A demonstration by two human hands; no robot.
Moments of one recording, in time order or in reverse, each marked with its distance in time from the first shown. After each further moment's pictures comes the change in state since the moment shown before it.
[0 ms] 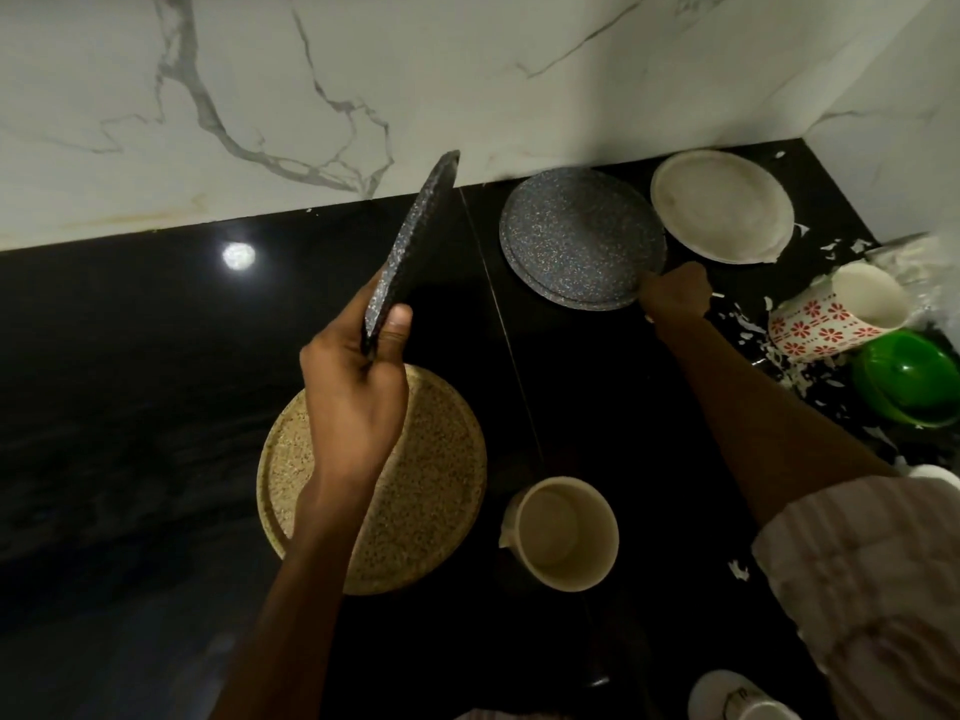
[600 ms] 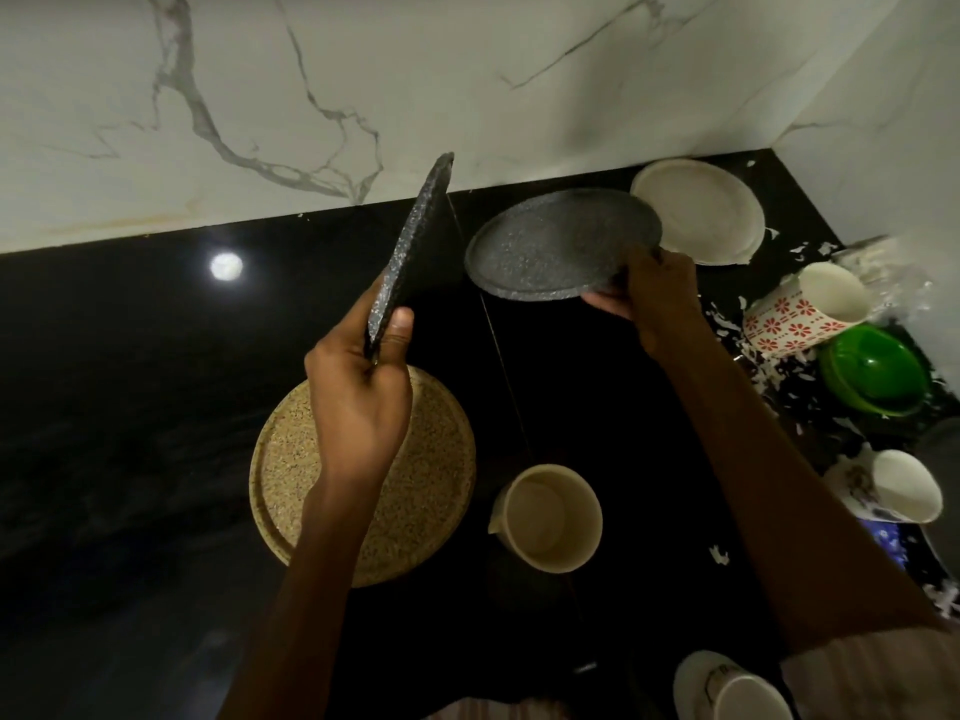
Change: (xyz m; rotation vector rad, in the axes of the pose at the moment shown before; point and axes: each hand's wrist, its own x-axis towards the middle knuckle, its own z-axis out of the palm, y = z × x) left_hand -0.014 0.005 0.005 -0.060 0.015 0.027; right_hand -0.087 -0.029 -0.040 0.761 -0.357 0.036
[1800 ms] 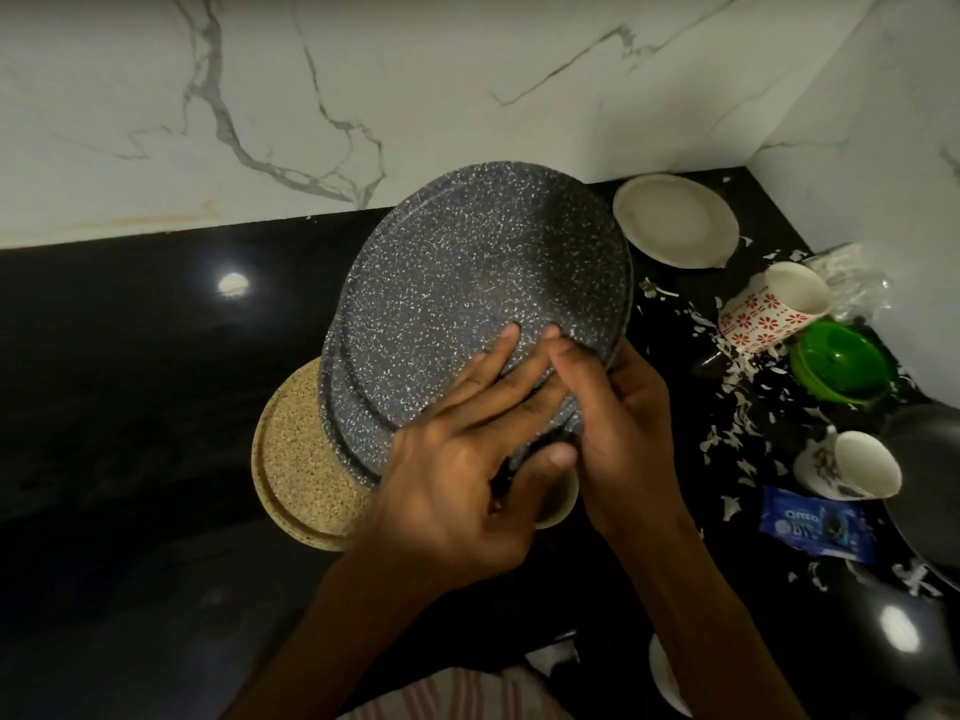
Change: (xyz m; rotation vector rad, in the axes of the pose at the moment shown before) left_hand -0.091 0.042 0.001 0.253 -0.471 0.586; right_hand -0.197 0.045 -0.002 0.079 -0.282 -0.432
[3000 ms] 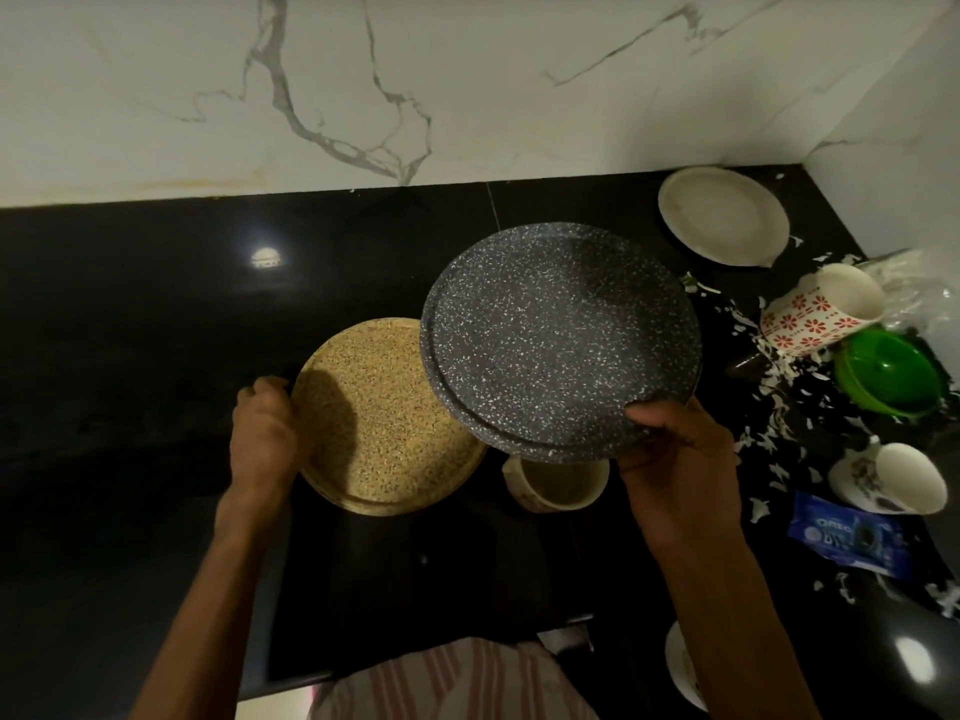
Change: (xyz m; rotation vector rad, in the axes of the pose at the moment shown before) left_hand -0.086 -0.160 -0.060 0.229 0.104 -1.213; right_hand -0.007 0.028 -0.036 0.399 0.146 0.319
